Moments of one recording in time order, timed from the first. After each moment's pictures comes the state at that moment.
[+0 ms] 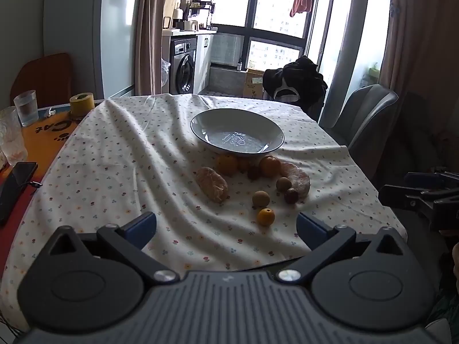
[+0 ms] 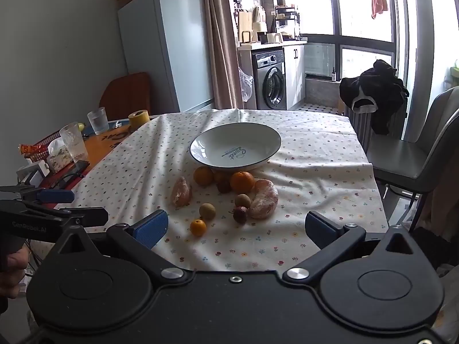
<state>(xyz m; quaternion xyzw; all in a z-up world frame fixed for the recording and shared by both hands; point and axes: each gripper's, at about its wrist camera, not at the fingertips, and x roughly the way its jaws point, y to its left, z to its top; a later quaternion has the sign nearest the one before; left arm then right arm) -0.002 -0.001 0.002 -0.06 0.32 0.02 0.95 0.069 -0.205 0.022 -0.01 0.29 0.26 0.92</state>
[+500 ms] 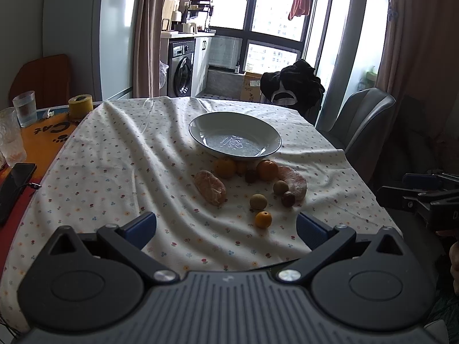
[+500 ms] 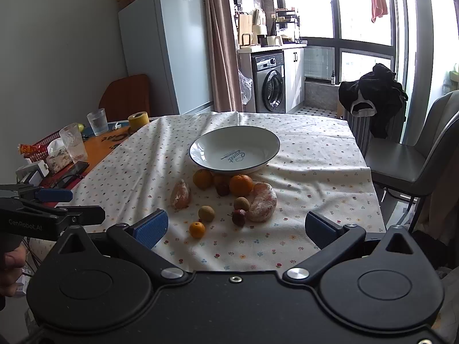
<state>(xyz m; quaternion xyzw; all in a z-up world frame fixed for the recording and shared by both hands) -0.003 -0.001 0.007 -0.06 0.31 0.01 0.95 0.067 -0.206 0.027 -0.02 0.28 0.26 0.92</state>
